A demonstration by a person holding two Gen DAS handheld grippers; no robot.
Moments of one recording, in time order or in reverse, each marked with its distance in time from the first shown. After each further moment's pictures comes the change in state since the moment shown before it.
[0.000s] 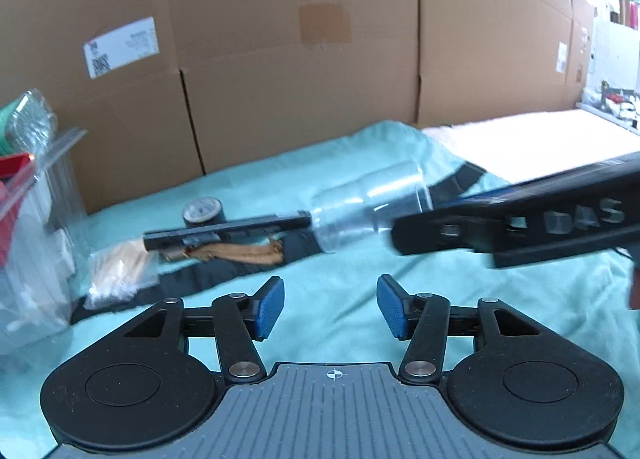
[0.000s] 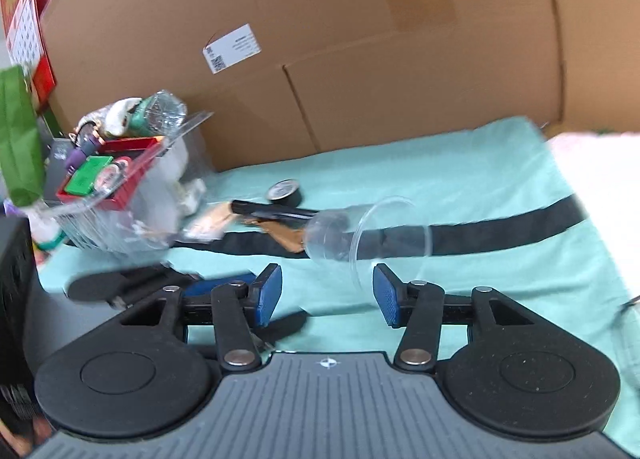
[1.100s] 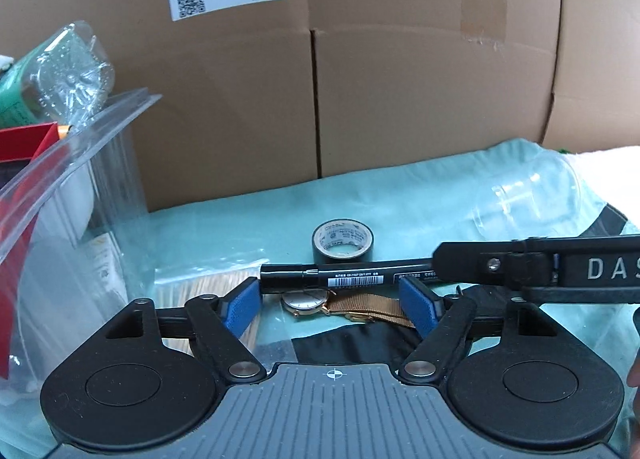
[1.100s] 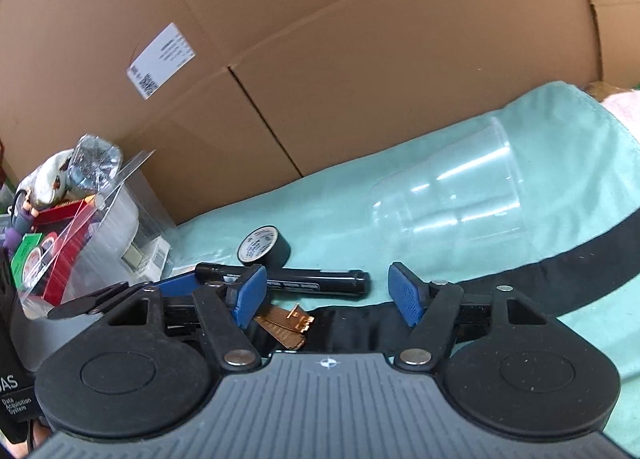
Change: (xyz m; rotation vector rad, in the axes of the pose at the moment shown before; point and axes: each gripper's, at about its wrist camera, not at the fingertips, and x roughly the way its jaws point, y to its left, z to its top) left arm 0.067 0.098 0.020 -0.121 0.044 0.143; right arm 0.117 -0.001 0.016 0.191 -0.018 0.012
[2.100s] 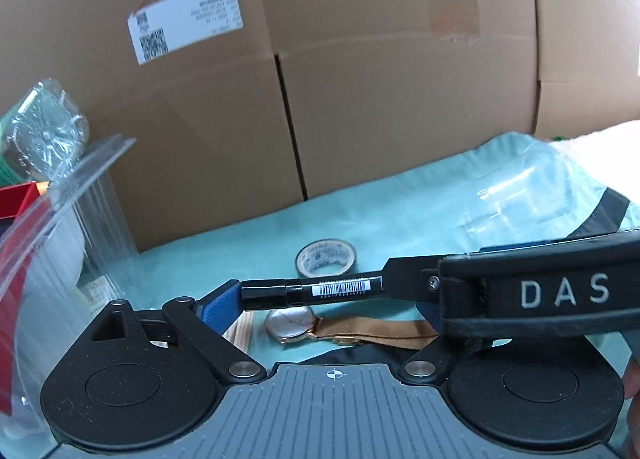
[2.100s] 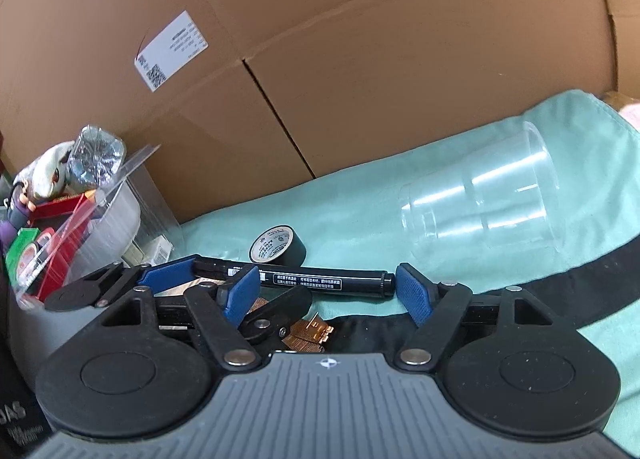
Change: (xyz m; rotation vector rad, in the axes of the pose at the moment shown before) left arm -0.001 -0.020 0.007 0.096 -0.049 0.032; right arm 0.006 0.012 -0.001 0.003 -0.005 -0.012
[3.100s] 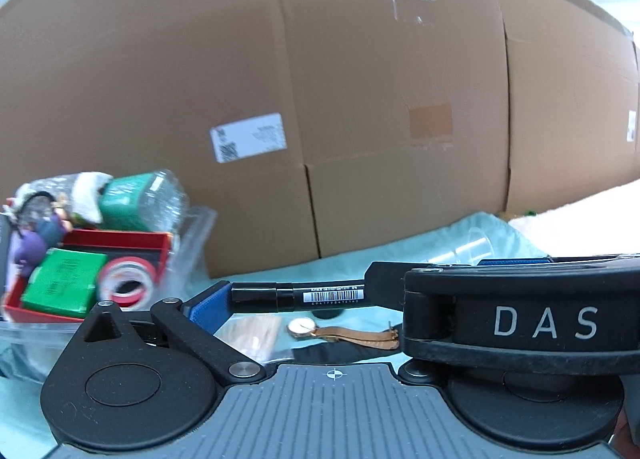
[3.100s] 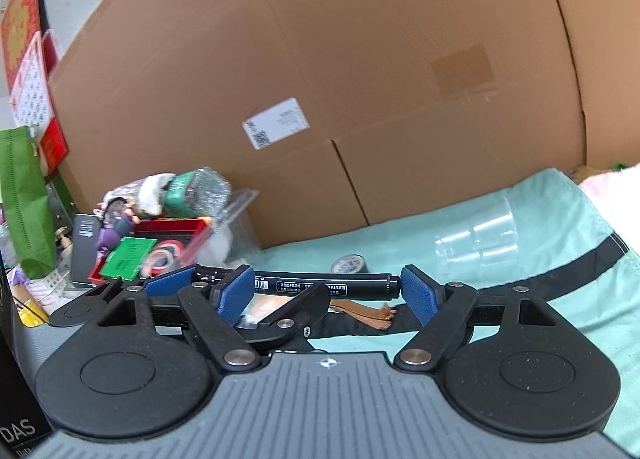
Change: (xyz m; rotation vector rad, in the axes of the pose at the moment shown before) left arm -0.135 -0.022 0.002 -0.079 -0.180 0.089; right arm -0.119 0.062 -0.016 -0.113 -0.165 0.052
